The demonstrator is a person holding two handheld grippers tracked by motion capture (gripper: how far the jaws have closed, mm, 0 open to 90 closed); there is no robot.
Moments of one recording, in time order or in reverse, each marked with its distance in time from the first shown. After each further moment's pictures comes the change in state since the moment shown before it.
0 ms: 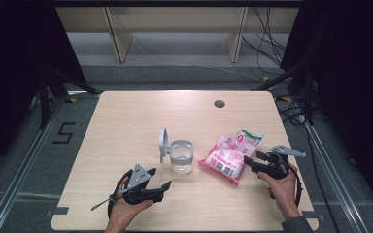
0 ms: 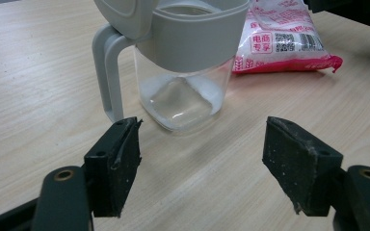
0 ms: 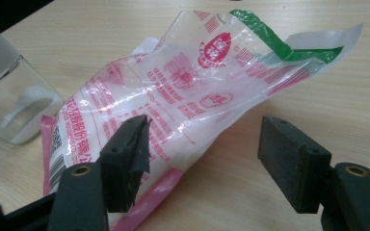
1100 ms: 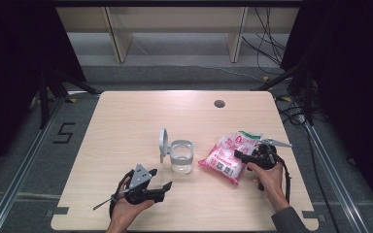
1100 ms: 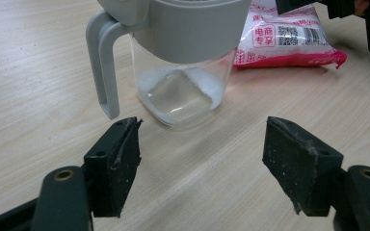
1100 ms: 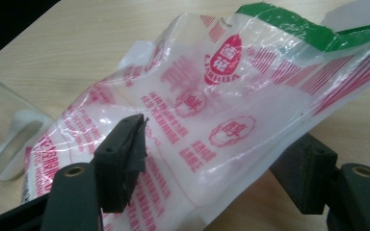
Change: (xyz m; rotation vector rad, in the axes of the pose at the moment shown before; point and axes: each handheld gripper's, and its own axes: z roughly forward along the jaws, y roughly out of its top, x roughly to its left) left arm 0.001 -0.003 0.005 0.010 -0.009 -0.011; right arm -0.007 0.010 0.046 0.036 0.023 0.056
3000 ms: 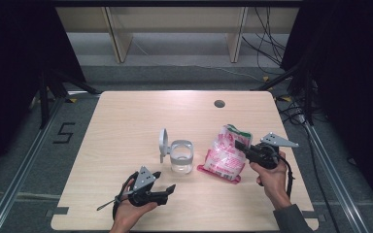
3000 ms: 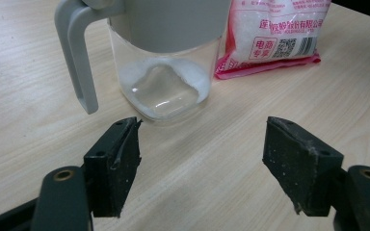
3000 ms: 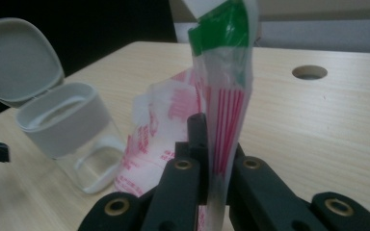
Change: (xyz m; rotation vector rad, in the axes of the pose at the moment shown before) left arm -0.007 -0.005 0.007 0.038 -0.019 0.015; right arm 0.049 0.025 -0.043 -0.188 0.179 -0.193
